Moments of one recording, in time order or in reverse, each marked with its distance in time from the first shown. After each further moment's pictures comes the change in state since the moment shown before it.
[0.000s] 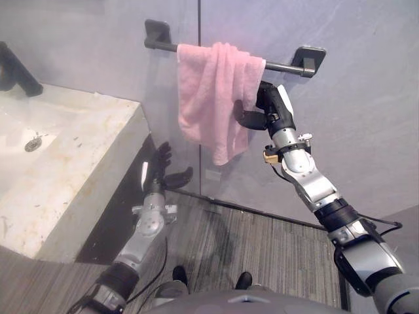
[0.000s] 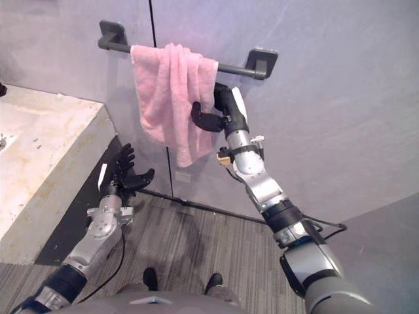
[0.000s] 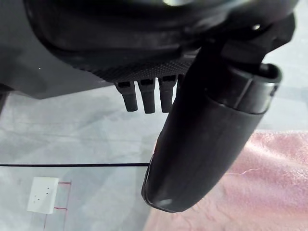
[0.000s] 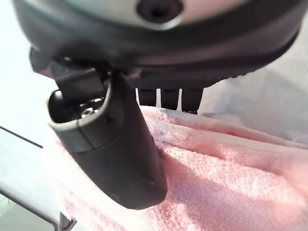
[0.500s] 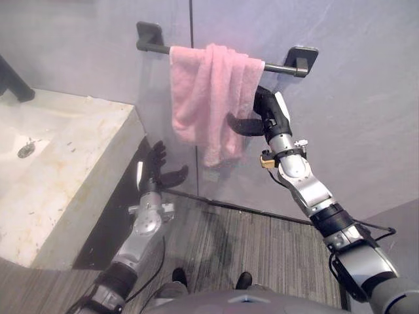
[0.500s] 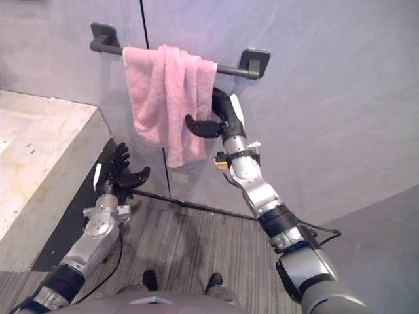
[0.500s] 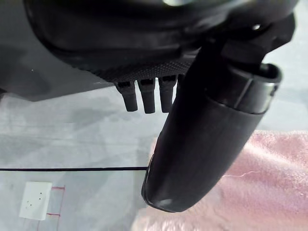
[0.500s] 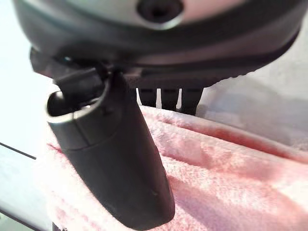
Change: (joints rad) left arm 0.004 0.001 0.030 -0.001 0.001 0.000 0.009; right arm 0.040 0.040 -0.006 -0.002 0.000 0.000 0.011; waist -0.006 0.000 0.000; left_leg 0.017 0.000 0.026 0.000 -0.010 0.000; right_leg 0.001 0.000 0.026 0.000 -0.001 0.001
